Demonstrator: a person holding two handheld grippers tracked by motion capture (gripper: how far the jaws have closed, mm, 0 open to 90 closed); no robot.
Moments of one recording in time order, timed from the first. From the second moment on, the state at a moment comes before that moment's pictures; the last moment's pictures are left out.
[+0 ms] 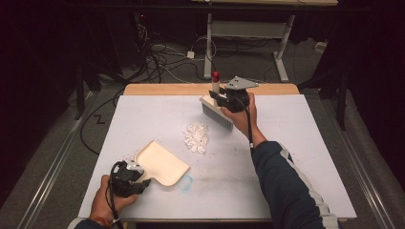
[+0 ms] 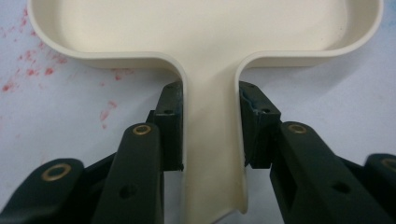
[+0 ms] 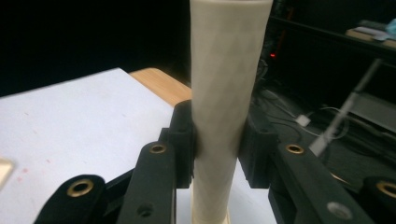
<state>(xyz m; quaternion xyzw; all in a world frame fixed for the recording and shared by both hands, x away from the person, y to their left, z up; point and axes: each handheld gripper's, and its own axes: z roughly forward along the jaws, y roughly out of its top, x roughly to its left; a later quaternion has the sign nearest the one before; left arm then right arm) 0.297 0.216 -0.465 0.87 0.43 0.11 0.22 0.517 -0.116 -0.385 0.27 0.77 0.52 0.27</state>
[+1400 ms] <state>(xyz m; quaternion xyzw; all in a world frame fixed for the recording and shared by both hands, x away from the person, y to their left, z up) 0.334 0.182 -0.458 0.89 0.40 0.08 0.20 0.446 -0.078 -0.402 0.13 0.80 0.55 0.19</state>
